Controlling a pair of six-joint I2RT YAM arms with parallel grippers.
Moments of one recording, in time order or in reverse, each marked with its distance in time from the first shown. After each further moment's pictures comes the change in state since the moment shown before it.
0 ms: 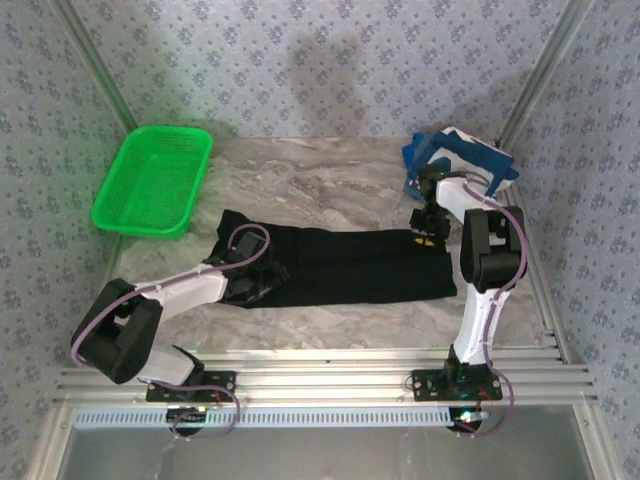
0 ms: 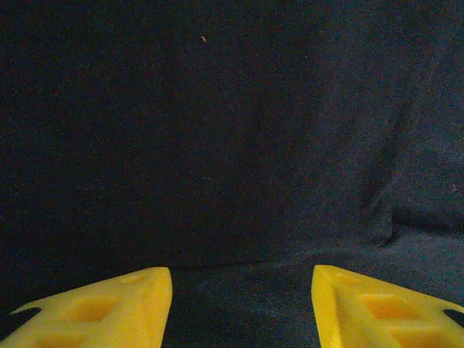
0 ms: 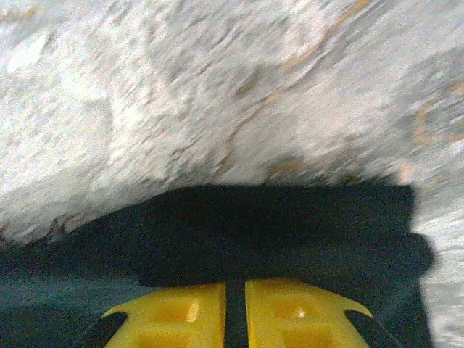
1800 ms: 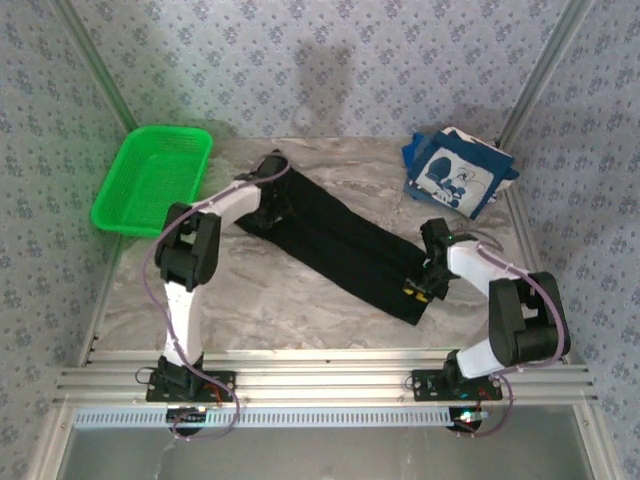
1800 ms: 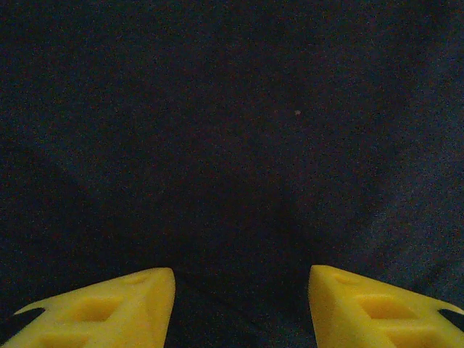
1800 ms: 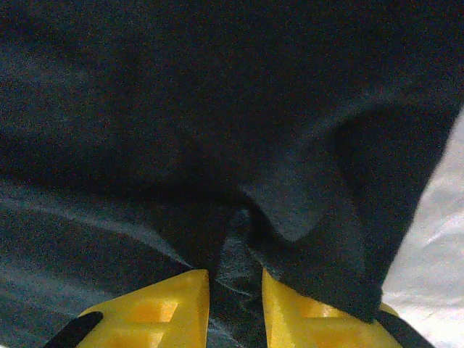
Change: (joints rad) left arm 0.178 0.772 1.034 -0.385 -0.087 0.294; right arm 0.128 -0.568 -0.726 0.214 -0.265 0.267
